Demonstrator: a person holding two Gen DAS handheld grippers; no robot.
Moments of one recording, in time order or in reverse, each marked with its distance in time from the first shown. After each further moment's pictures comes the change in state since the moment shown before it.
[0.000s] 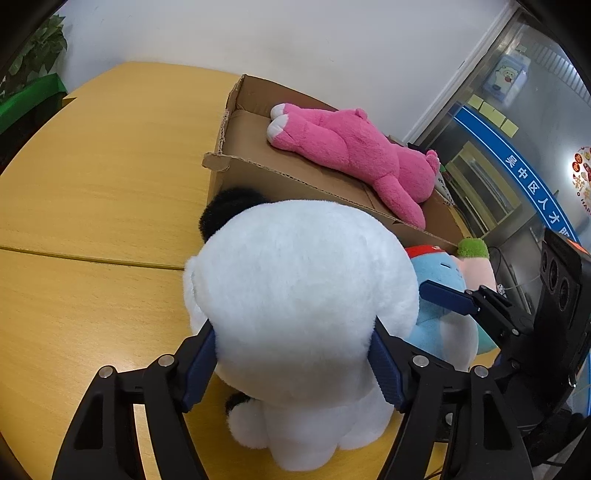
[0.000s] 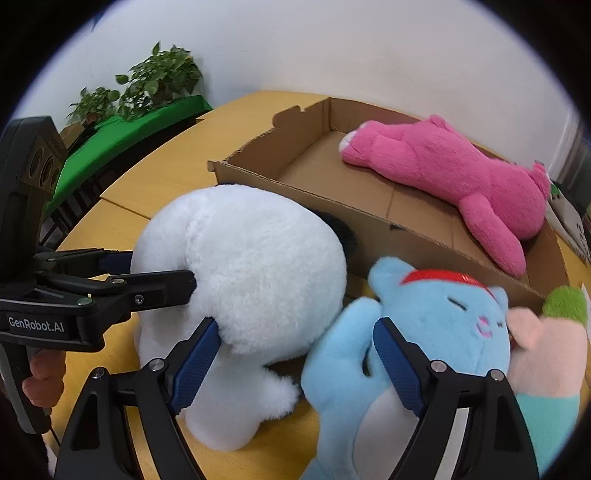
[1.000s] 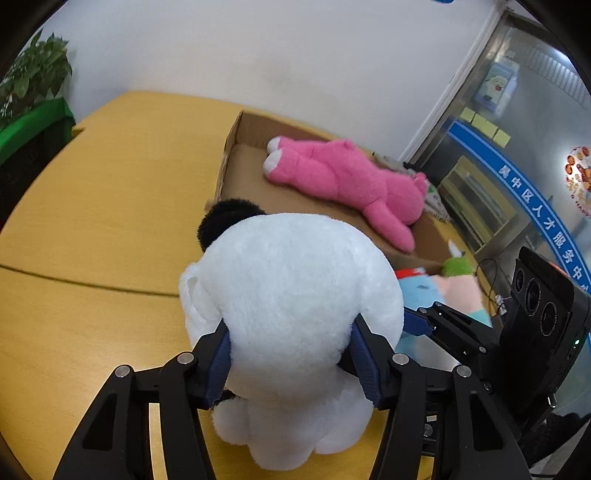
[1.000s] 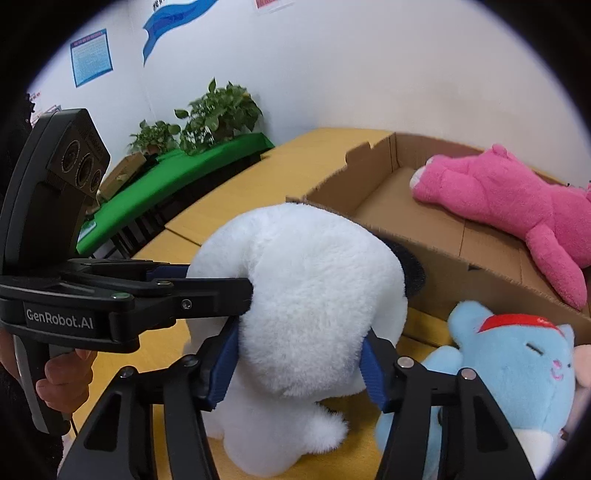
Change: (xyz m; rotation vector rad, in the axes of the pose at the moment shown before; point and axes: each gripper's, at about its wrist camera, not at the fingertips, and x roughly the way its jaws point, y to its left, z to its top) left arm -0.051 -0.017 0.012 0.037 -0.106 0.001; right arm -0.020 0.016 0.002 -0.005 -0.205 0.259
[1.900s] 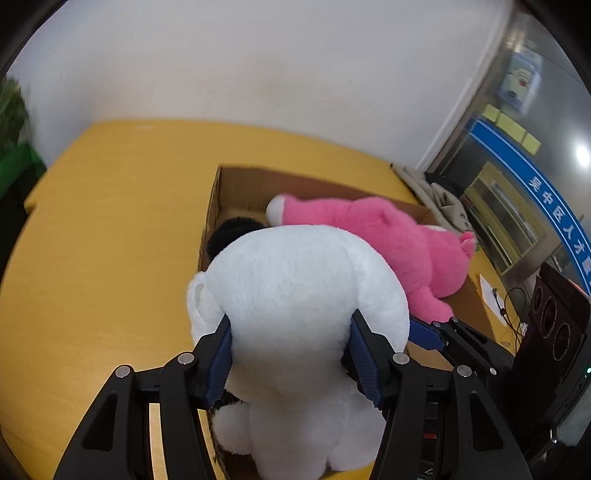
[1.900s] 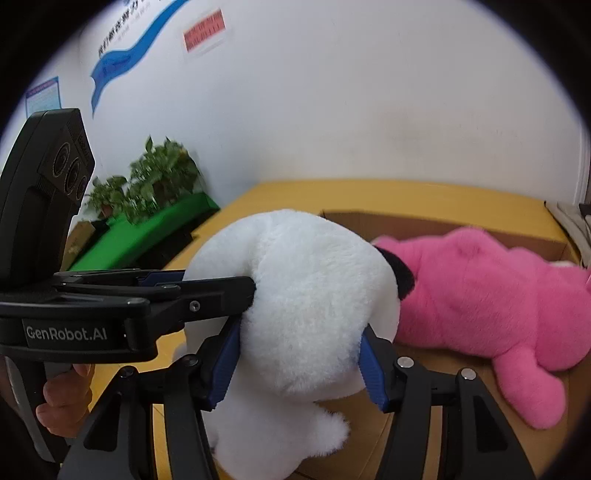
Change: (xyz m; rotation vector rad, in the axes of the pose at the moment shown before) left arm 0.130 0.037 0.171 0.058 0.100 0.053; right arm 0.087 -0.110 0.128 0.138 -0.050 -0.142
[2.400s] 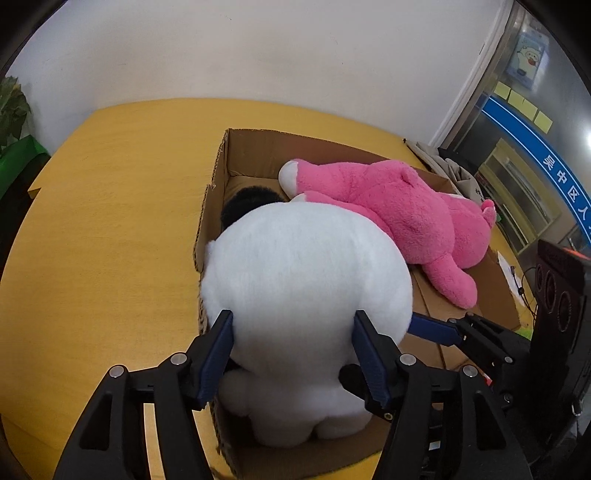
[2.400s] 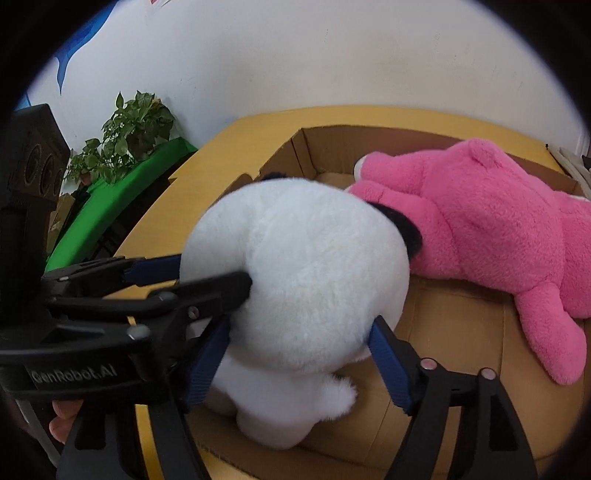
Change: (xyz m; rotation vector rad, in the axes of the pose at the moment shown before) left arm 0.005 -0.008 -0.025 0.037 0.036 0.062; right arm 0.024 -0.006 -0.024 0.071 0.235 0.002
